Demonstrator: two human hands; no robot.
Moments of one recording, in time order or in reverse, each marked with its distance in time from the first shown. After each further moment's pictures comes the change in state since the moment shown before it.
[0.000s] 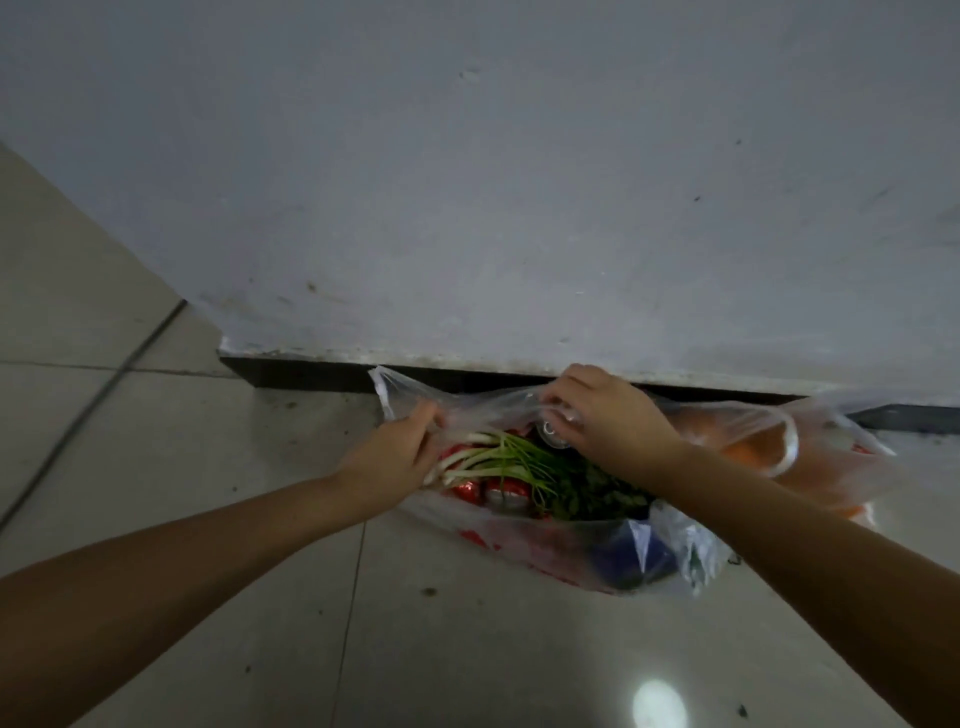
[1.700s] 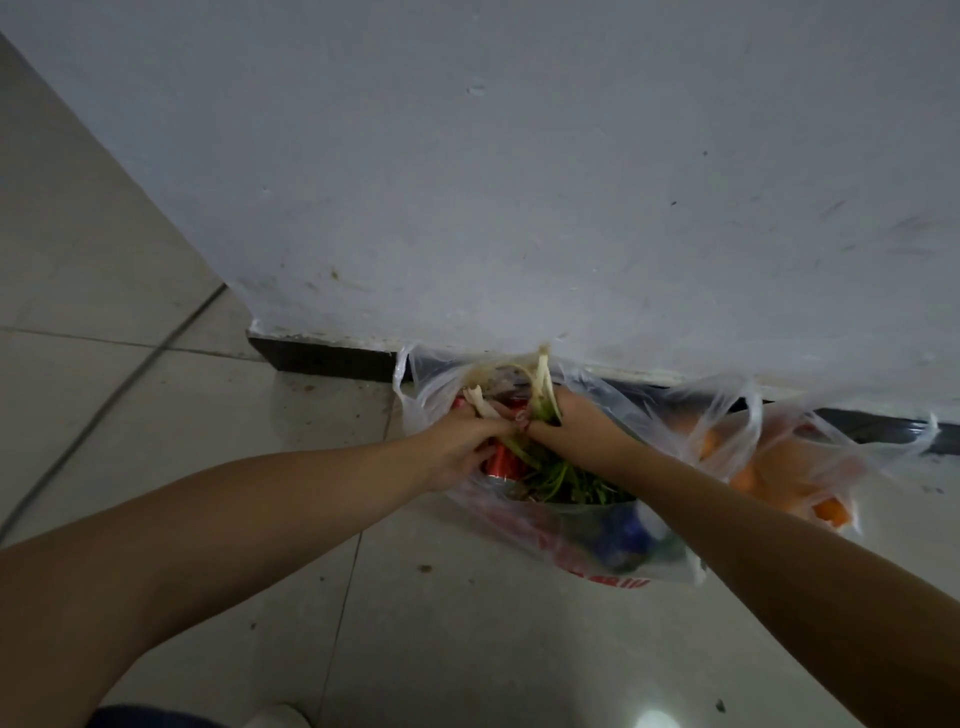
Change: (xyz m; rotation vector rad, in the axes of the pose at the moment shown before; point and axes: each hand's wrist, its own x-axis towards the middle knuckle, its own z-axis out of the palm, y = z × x) left_hand 0.030 0.068 0.036 -1.201 -0.142 -0.574; right_hand -0.003 -0.016 0.015 0.596 -0.247 0.400
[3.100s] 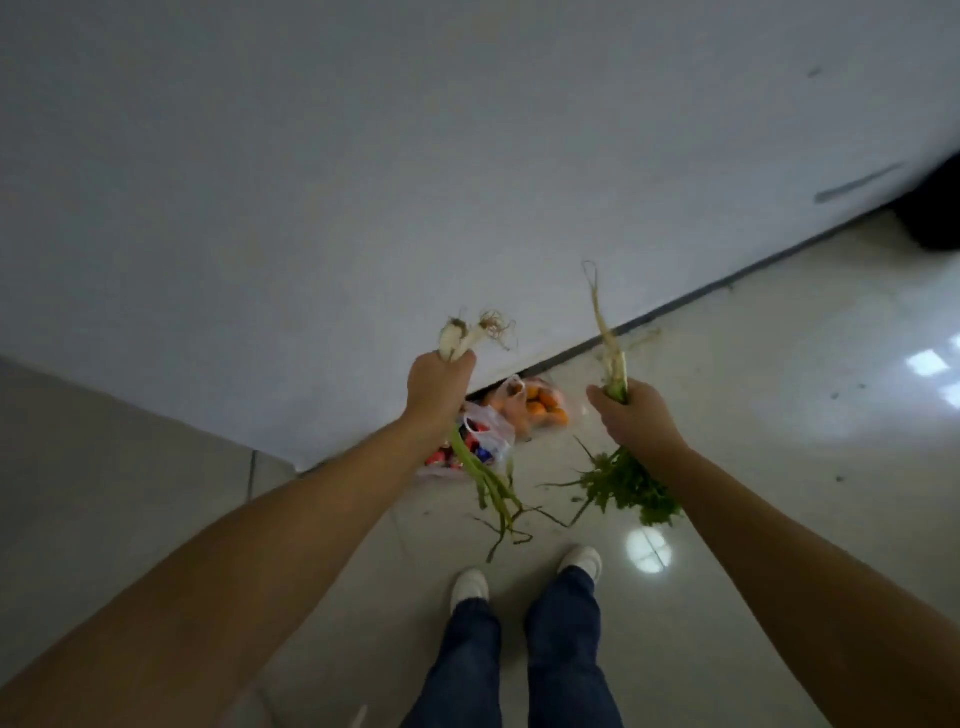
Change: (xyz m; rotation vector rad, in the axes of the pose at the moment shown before) left_hand -0.516 0.363 0.290 0.649 0.093 0.236; right_hand -0.492 -0.381 -0.309 0.548 0.781 0.646
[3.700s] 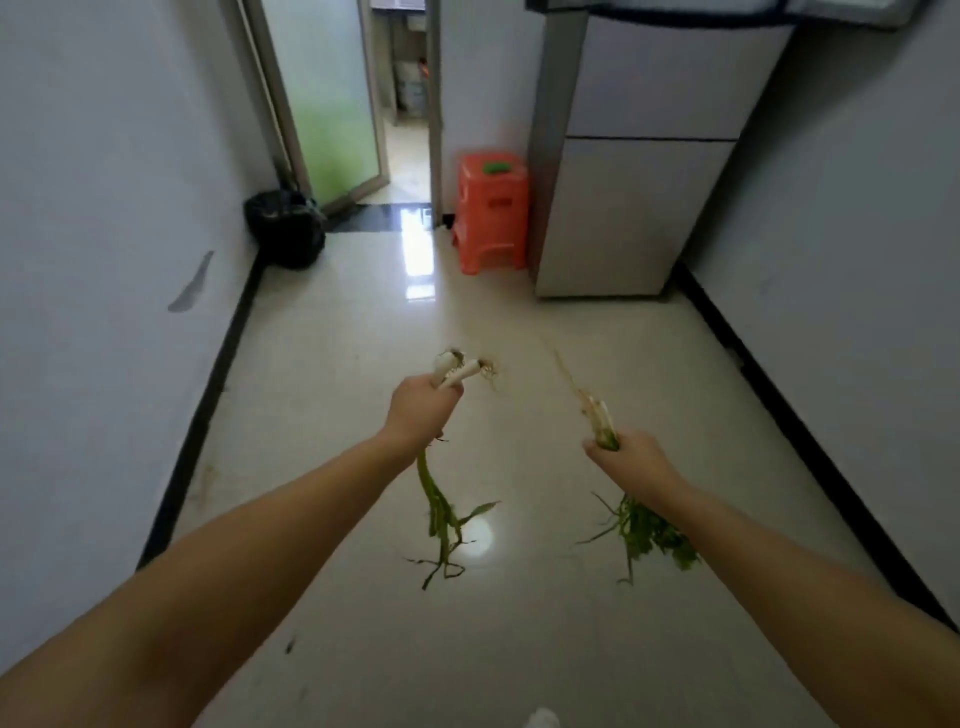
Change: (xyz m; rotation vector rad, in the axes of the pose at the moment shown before) left_hand -0.451 0.009 0.402 0.611 -1.124 0.725; right_hand -0.467 0.316 -0.305 0.157 0.904 0.552
